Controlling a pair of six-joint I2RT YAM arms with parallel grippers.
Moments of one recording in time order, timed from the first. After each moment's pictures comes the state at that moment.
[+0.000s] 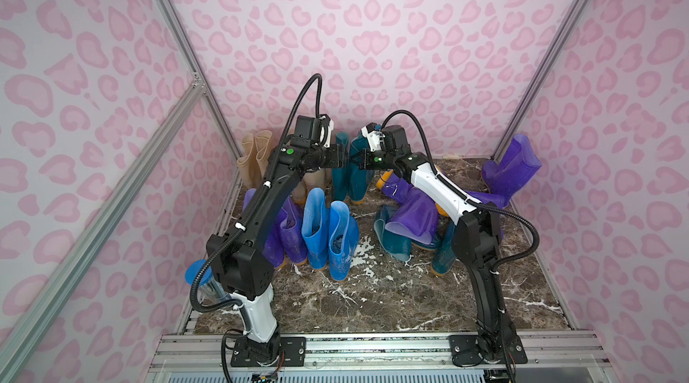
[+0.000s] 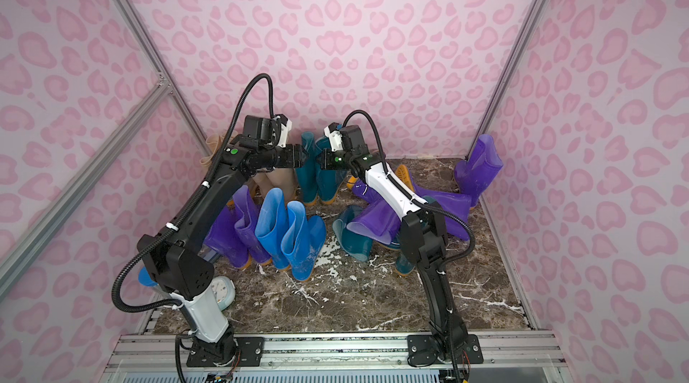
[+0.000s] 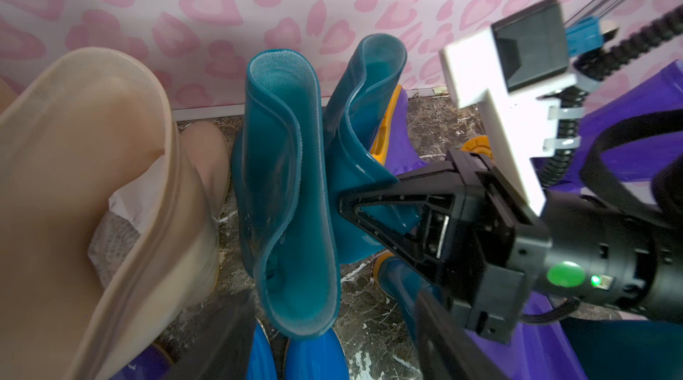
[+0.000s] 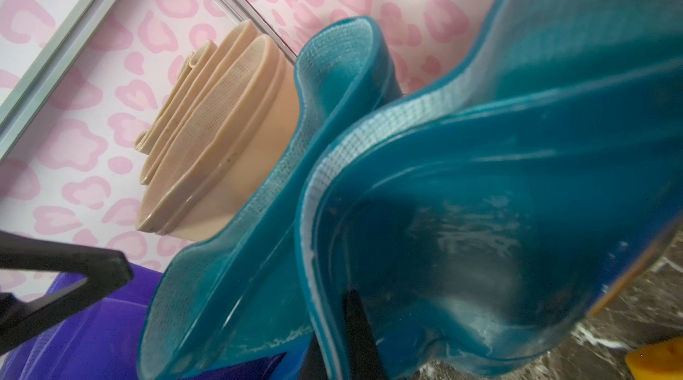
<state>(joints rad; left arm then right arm) -0.34 1.80 1.95 -0.80 0.18 -0.25 0.50 2.23 2.13 -0.38 -0.48 0.46</state>
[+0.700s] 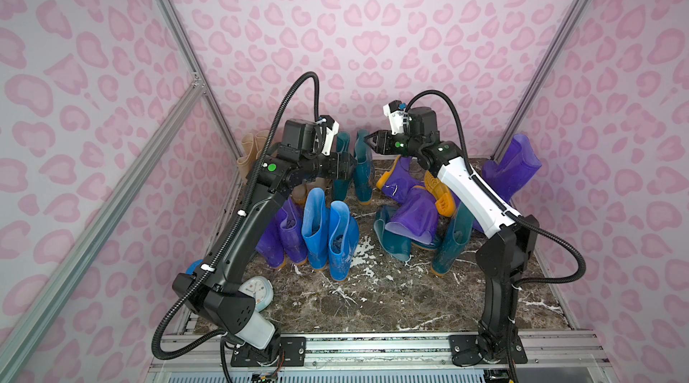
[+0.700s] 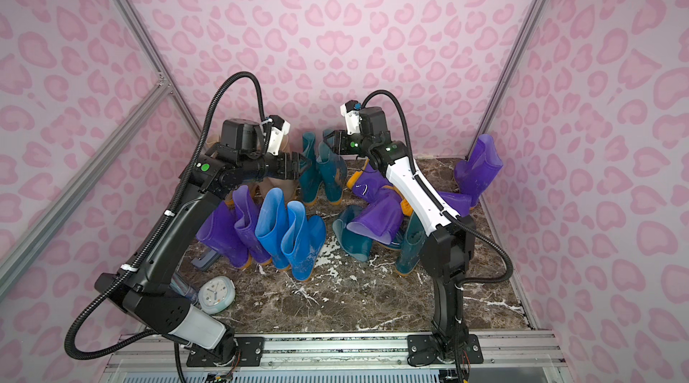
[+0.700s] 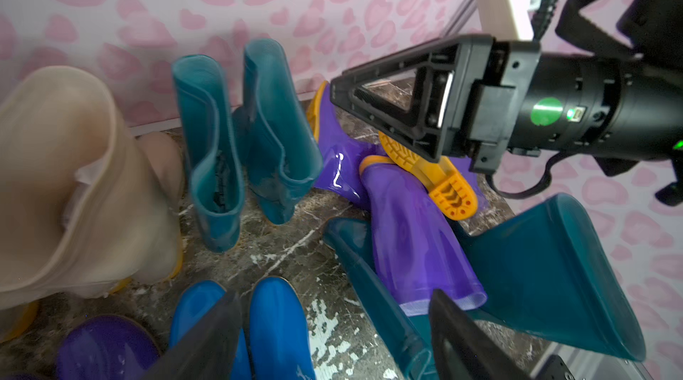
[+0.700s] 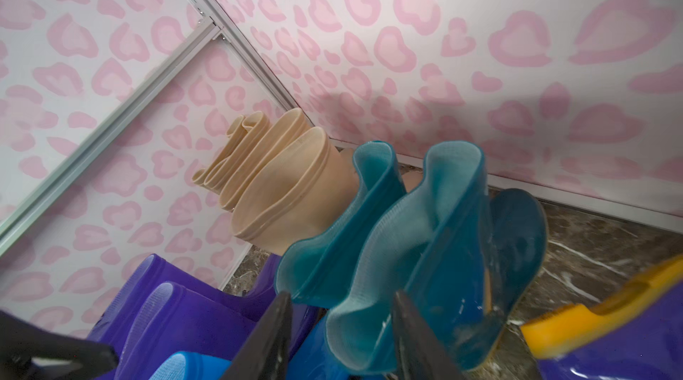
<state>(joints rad) -0.48 1.57 1.87 -0.89 0.23 -0.21 0.45 1.95 2.05 -0.47 -0.38 0.40</state>
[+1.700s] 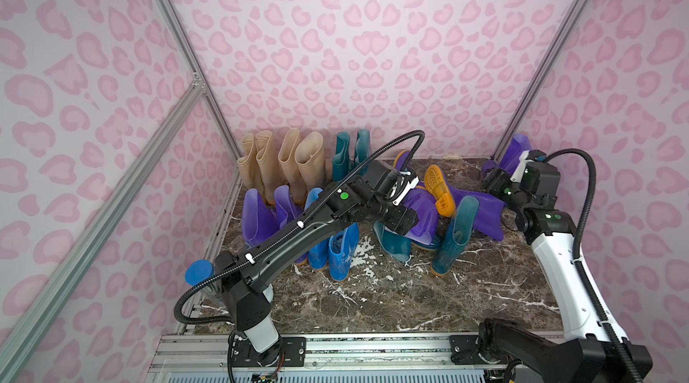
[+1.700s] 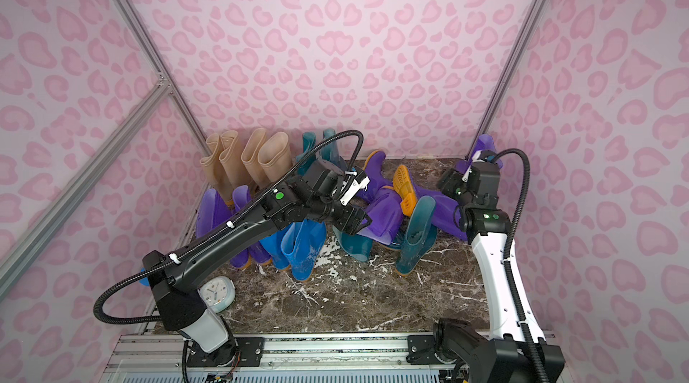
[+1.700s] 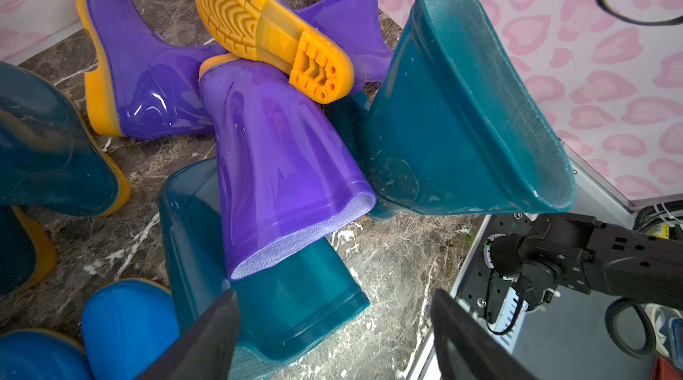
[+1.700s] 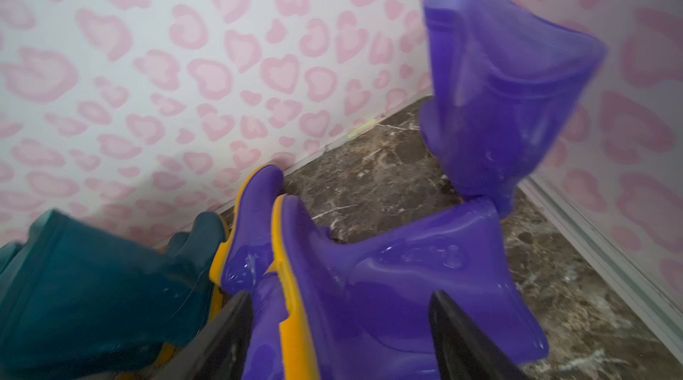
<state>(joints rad) -0.90 1.69 1.80 -0.88 0.15 -0.16 -0.18 1.15 1.10 -0.42 -0.04 0.49</state>
